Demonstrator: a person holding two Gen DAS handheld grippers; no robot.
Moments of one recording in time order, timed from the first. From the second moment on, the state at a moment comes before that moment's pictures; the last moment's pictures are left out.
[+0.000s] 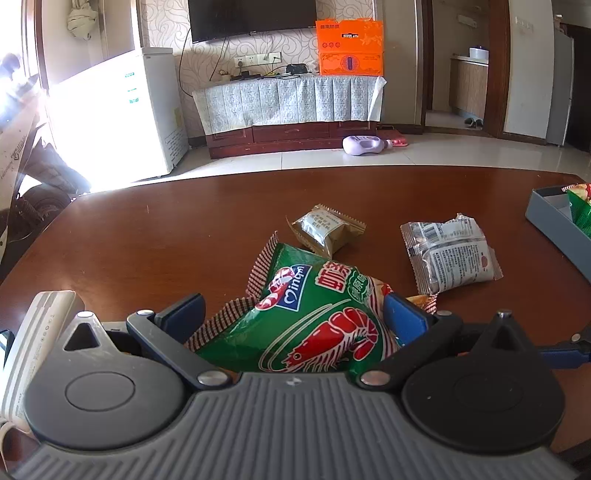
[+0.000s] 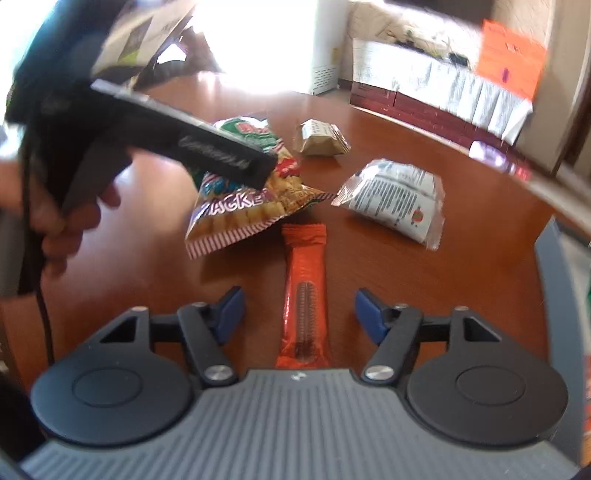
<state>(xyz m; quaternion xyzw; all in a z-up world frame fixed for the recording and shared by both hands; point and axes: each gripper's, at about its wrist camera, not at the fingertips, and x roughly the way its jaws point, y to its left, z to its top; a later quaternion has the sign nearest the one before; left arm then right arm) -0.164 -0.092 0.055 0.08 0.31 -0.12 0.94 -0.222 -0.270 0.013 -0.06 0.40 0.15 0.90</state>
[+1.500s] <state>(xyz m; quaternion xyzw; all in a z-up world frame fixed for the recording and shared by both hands) -0.192 -0.117 0.032 0.06 0.31 -0.13 0.94 -0.241 -0.287 0.015 -0.03 0.39 0.14 0.91</state>
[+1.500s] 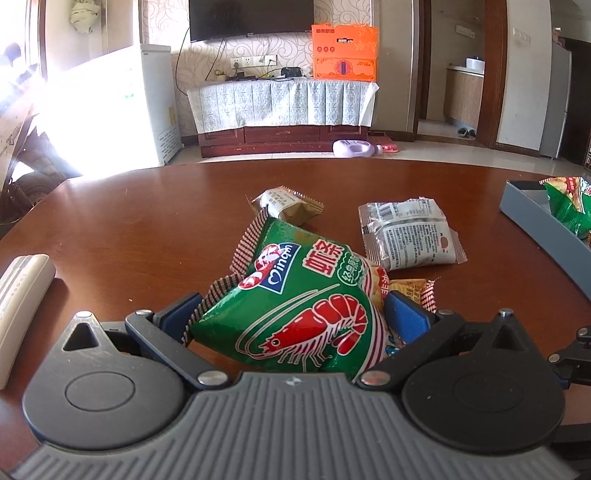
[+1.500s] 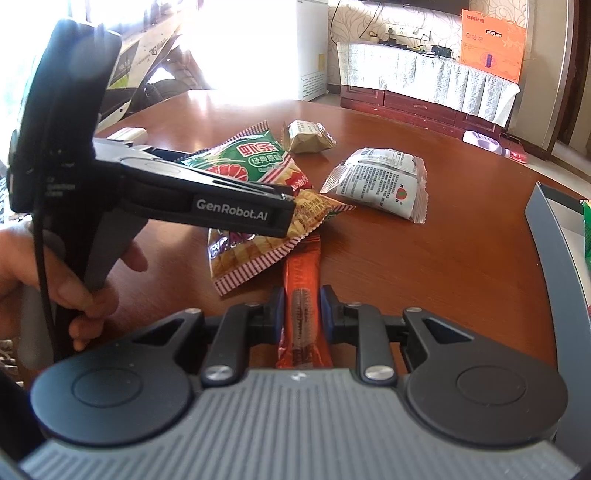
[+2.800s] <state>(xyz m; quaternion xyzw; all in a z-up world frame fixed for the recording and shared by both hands) -0.228 -0.128 0.062 0.08 0.27 -0.13 0.95 -0.268 -0.336 0.056 0.01 0.31 0.10 0.95</state>
